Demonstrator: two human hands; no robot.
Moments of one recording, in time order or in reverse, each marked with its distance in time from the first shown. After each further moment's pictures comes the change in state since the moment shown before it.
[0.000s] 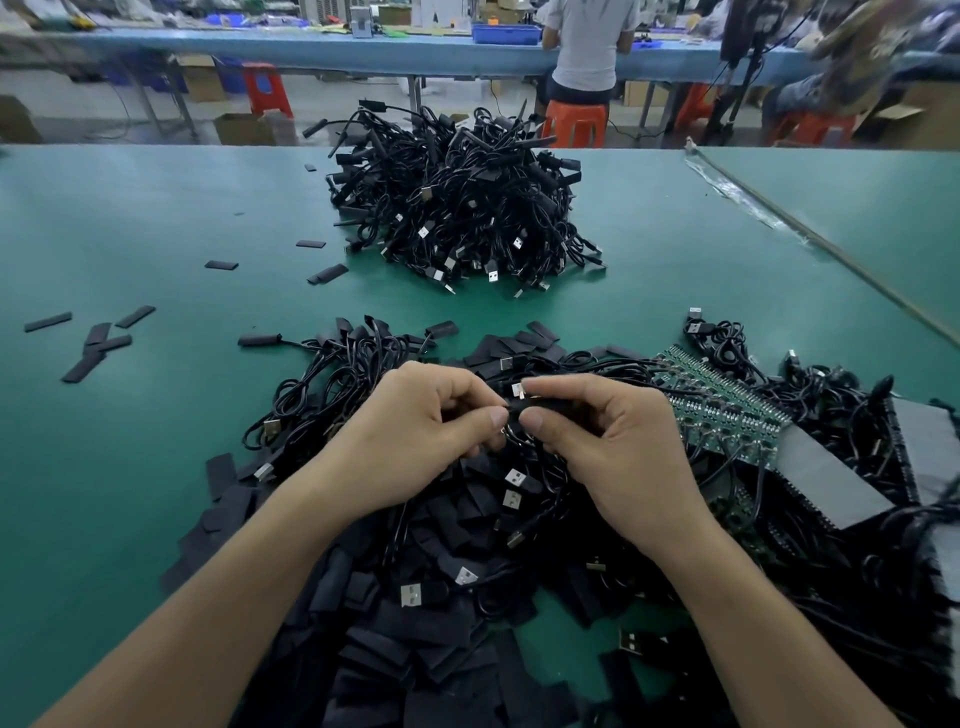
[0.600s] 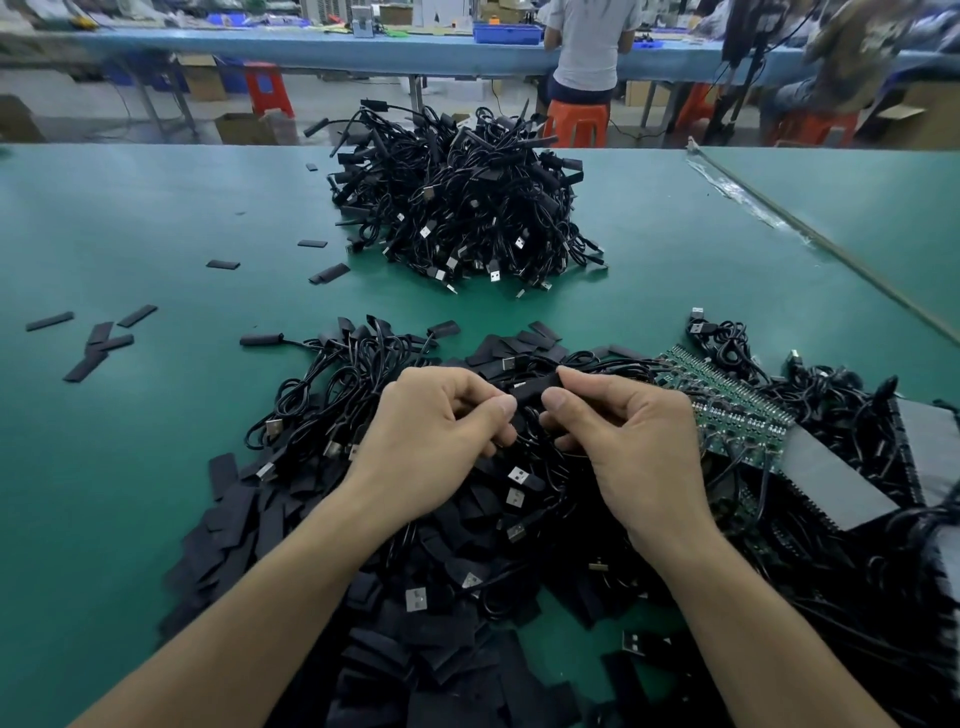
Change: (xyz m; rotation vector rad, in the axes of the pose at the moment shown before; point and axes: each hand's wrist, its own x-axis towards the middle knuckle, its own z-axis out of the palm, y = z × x) left_hand 0.000 0.000 0.022 -0.100 0.224 -0.106; right_hand -0.001 0.001 0.005 0.096 0.212 0.163
